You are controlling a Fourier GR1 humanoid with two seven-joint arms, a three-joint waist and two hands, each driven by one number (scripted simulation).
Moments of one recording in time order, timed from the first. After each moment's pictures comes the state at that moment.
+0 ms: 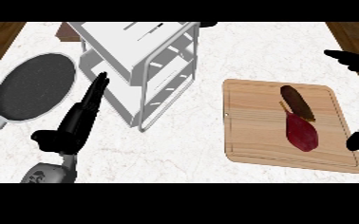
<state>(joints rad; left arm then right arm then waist) -0.09 0.29 -0.20 -1.49 0.19 0.04 -0.13 -0.42 -1.06 0.25 -1.69 -0.32 0.40 0.75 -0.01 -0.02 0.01</state>
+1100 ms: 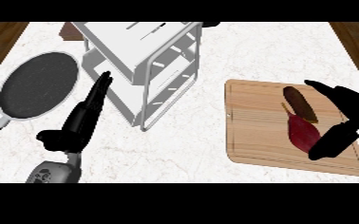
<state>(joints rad) -0.11 0.25 -0.18 -1.47 0.15 0.02 -0.15 -0.29 -0.87 0.33 -1.68 -0.04 0.29 0.87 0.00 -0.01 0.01</state>
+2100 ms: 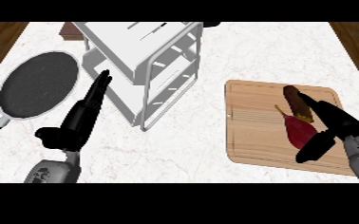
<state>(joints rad) -0.11 0.24 -0.14 -1.47 0.13 -0.01 -0.14 -0.21 -0.72 0.33 -1.46 0.14 0.27 0.69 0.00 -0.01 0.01</state>
